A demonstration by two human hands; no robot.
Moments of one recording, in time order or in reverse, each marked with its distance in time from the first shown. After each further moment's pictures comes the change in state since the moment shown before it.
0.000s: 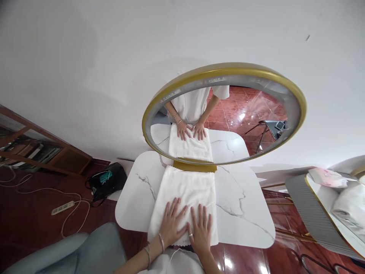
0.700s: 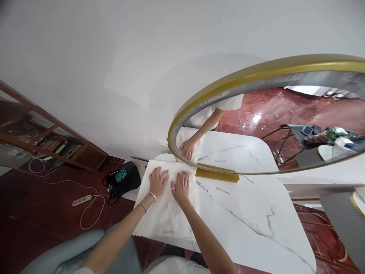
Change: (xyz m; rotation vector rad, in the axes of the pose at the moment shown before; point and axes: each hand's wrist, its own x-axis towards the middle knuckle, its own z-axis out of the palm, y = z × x) left_hand 0.074 -0.197 -0.045 0.154 0.159 -0.440; right_hand 0.202 -0.136 0.069 0.214 0.075 -0.079
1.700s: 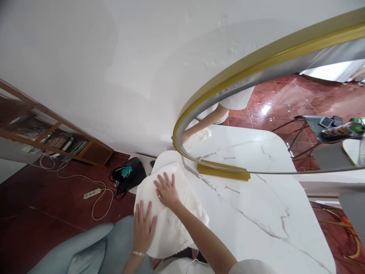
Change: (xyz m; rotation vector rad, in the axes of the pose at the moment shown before) left_hand -0.172 -0.019 -0.046 -0.038 0.036 -0.197; right_hand 0.001 -0.071 0.002 0.151 -0.222 -0.471
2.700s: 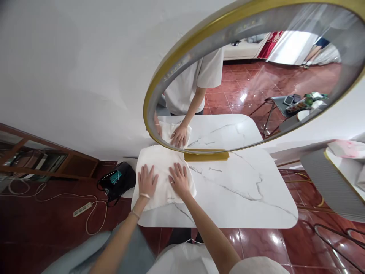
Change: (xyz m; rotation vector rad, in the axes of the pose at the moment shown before) left_hand 0.134 0.032 0.038 0.070 -0.085 0.172; right_hand -0.058 0.058 -0.031 -0.096 0.162 0.419
